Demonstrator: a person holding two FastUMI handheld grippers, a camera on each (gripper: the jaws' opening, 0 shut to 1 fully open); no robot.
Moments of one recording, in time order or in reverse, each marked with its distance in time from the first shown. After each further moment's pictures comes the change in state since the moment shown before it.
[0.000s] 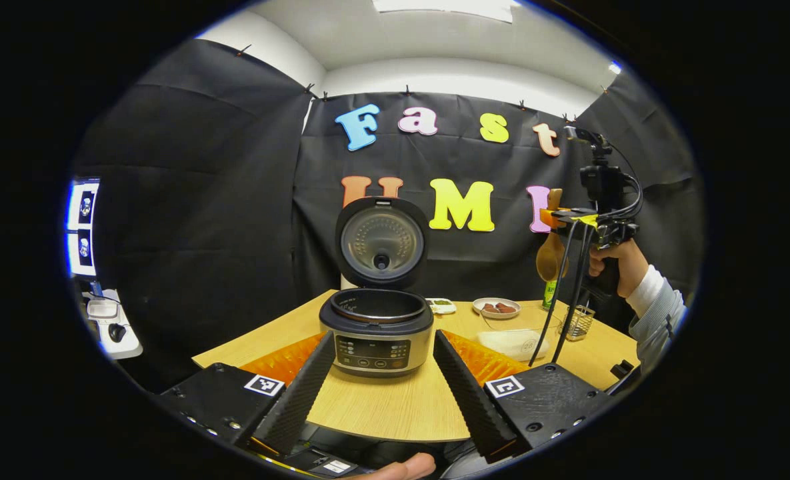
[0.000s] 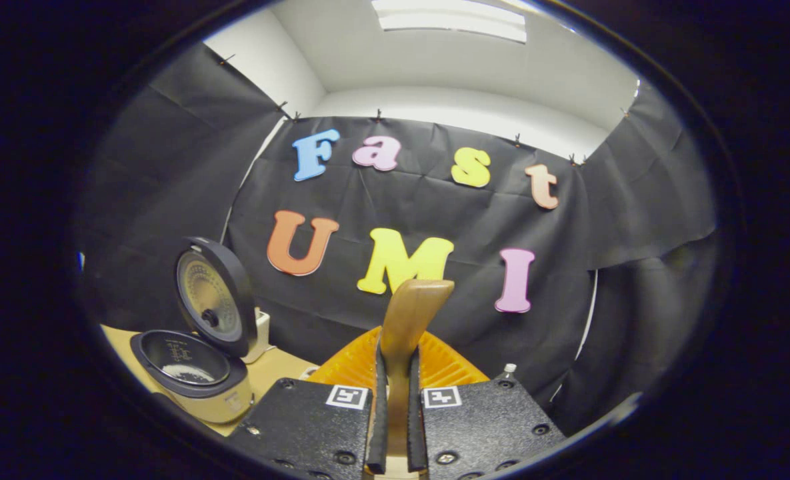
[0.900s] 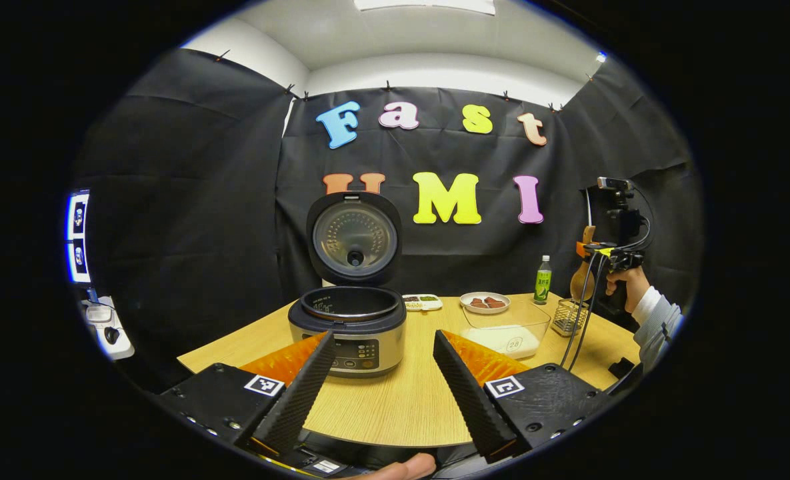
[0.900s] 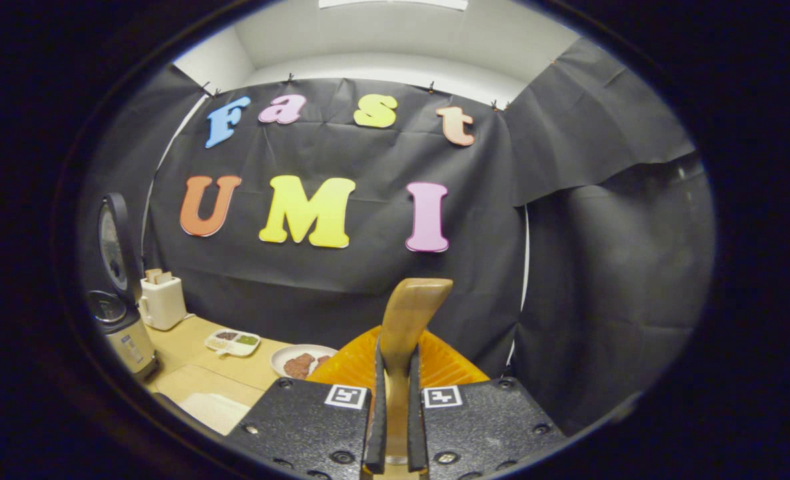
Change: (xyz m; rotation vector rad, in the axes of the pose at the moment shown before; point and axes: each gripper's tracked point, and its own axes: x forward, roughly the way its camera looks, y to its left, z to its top) left arm 0.020 -0.044 -0.012 0.044 0.024 -0.014; right arm 0.023 -0.189 -0.144 0.118 0.142 -0.249
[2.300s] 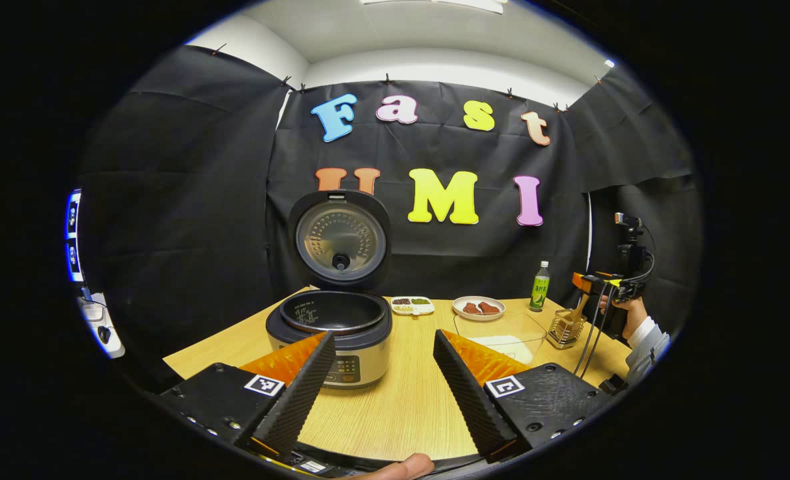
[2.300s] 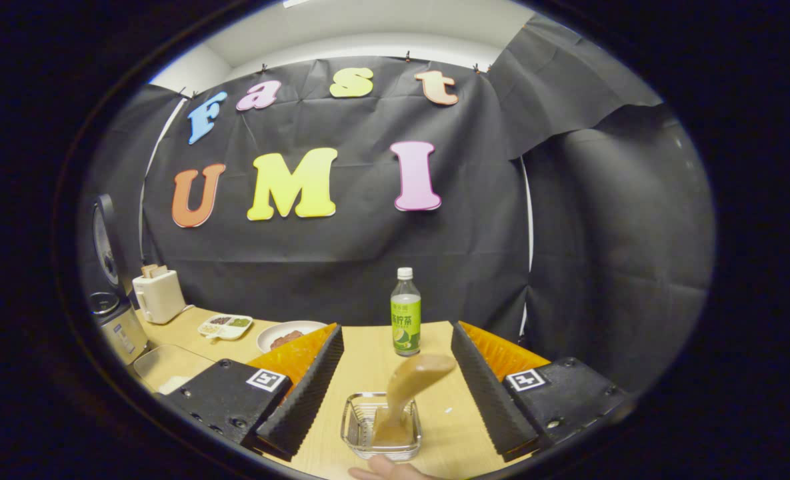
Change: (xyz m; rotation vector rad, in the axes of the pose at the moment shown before) left arm 0.041 -0.017 0.027 -0.043 0.018 -0.025; right arm 0.019 -0.046 -0.048 0.058 0.112 0.026
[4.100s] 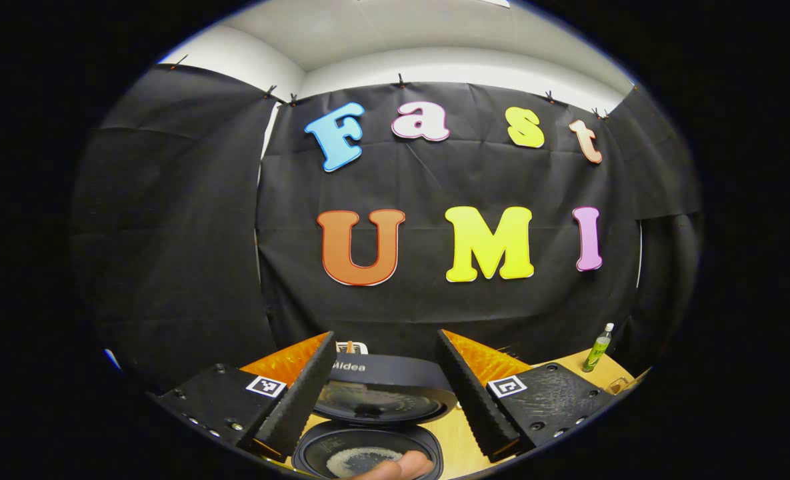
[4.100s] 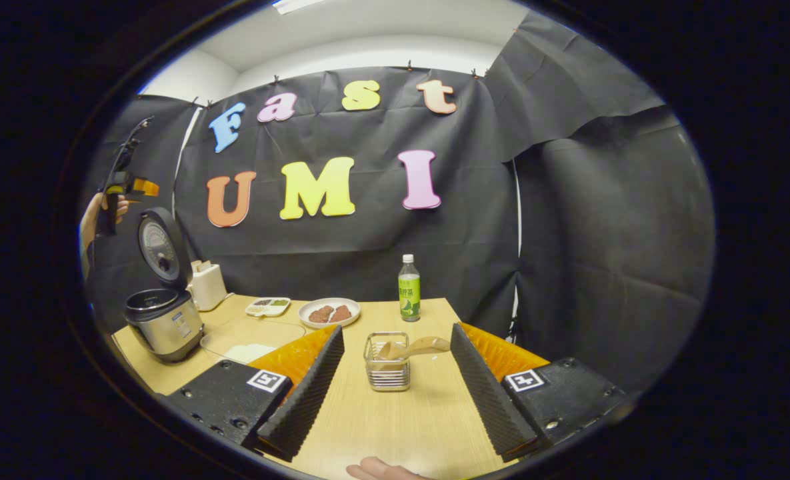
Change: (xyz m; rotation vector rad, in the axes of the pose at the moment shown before) left arm 0.266 0.080 0.208 0.066 -0.057 0.072; right arm -0.177 -0.012 -0.002 0.005 0.082 0.090
